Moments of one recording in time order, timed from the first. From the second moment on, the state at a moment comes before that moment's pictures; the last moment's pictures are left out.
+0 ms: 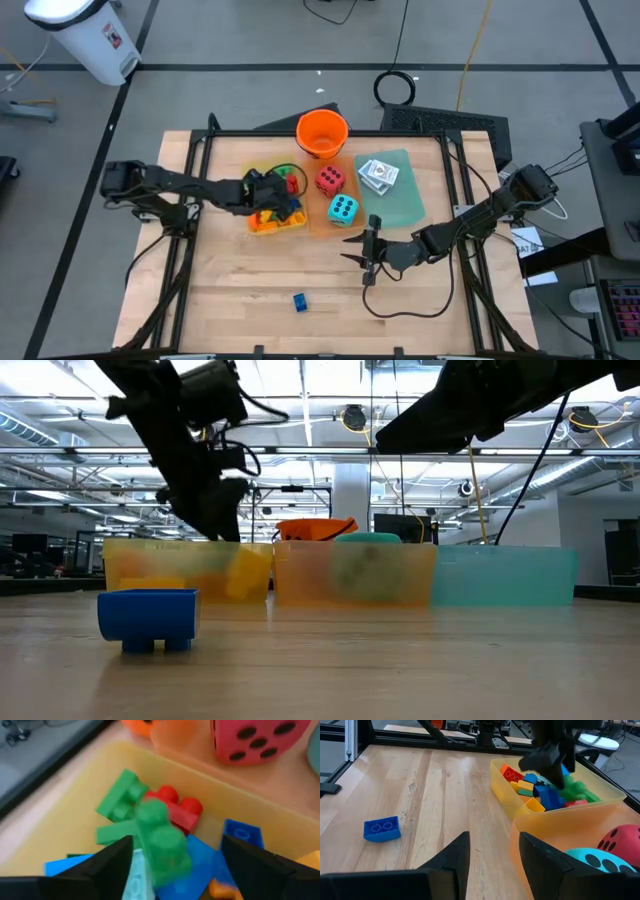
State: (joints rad) left arm 0.05 1.45 0.80 -0.39 -0.57 -0.53; right arm 0.45 1.49 0.72 0.36 0.57 0.14
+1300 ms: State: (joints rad) left arm -0.50 1.46 0.80 0.15 -0.08 -0.02; right arm 0.44 1.49 0.72 0.37 0.57 0.12
